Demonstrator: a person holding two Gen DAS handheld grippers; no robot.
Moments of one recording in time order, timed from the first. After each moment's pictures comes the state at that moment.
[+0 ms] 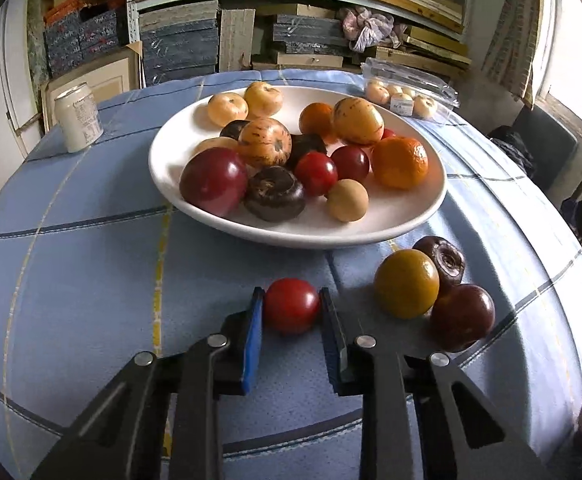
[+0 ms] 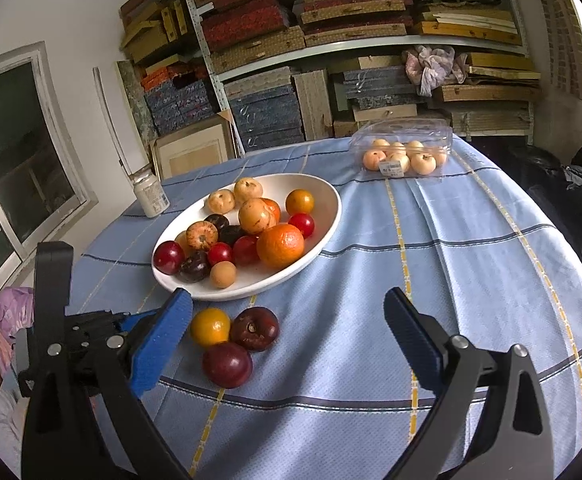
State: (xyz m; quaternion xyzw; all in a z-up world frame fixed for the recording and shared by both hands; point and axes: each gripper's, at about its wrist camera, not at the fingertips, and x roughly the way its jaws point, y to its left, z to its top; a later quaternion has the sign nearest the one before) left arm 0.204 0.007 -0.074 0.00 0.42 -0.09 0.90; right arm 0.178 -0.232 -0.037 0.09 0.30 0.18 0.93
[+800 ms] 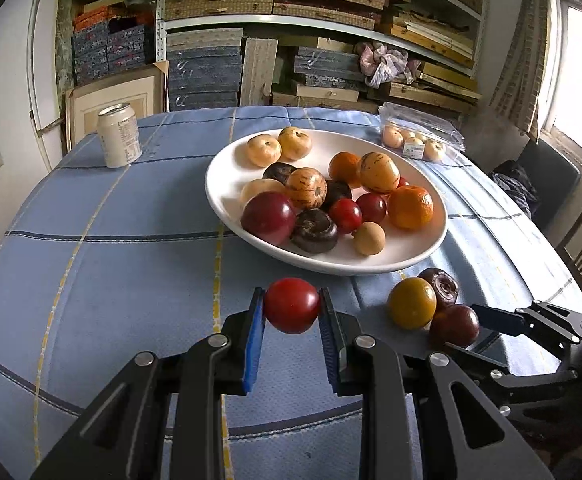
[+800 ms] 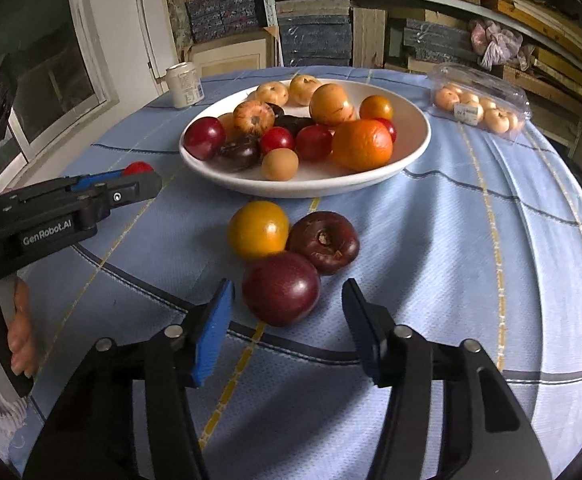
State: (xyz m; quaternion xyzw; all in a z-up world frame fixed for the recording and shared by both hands) left arm 0.178 0.030 -0.043 -0.02 0.37 -0.06 0.93; right arm 0.184 -0.162 -0.089 -0.02 0.40 0.24 0.88
